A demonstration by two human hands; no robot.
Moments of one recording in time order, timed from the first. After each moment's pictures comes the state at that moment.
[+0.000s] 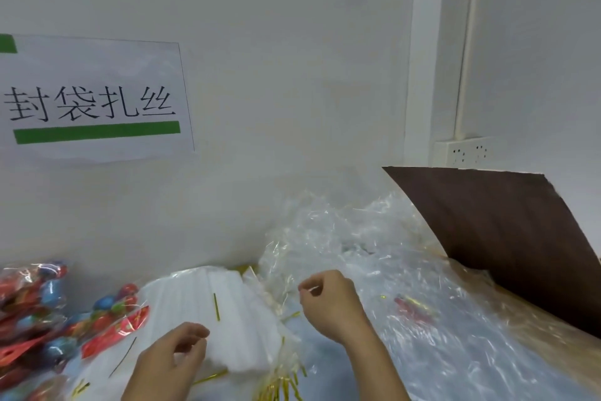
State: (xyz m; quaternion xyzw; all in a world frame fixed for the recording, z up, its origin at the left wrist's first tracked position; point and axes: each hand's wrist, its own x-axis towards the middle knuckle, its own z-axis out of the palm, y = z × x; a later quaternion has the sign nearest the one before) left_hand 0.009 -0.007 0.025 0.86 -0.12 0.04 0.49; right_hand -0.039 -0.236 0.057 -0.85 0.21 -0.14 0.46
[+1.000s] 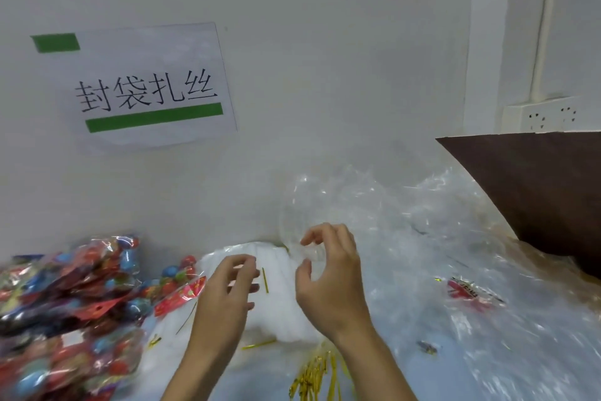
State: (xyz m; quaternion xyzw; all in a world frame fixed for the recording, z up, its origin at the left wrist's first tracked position) left_hand 0.004 -0.029 0.058 0.76 -0.09 0.10 0.64; right_hand -0.026 -0.175 0.053 -0.79 -0.01 -0.42 0.45
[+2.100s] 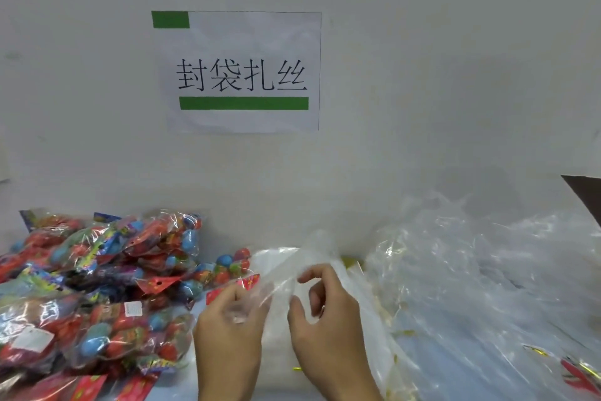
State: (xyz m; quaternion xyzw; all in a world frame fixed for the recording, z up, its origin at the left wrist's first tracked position) left_hand 0.018 0.020 0.029 0.72 0.00 0.28 0.63; right_hand 0.008 -0.098 0.034 -0.80 -0.05 -0.26 0.54
